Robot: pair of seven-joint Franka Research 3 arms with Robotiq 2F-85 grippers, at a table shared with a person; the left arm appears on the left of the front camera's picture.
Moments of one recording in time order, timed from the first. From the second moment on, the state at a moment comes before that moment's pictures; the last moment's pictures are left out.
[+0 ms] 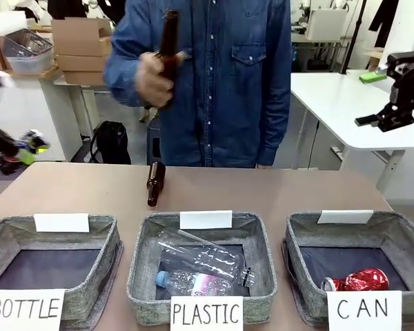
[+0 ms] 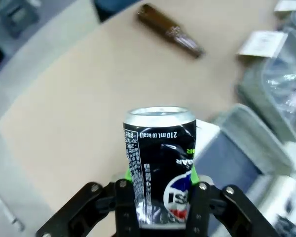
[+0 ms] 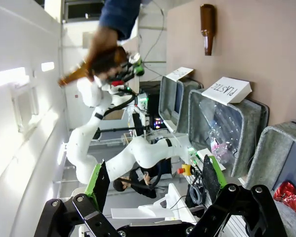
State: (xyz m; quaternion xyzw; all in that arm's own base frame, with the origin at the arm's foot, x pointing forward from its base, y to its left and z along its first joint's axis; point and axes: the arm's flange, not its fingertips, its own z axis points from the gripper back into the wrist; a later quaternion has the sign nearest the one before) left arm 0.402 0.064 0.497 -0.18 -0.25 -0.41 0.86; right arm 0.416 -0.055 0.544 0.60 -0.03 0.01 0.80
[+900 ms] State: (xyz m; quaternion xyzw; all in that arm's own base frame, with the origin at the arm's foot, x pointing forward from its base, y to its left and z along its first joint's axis) left arm 0.332 0.297 0.511 -0.28 -0.32 -0.31 0.85; right arm 0.416 -0.055 0.543 0.60 -0.03 0.01 0.80
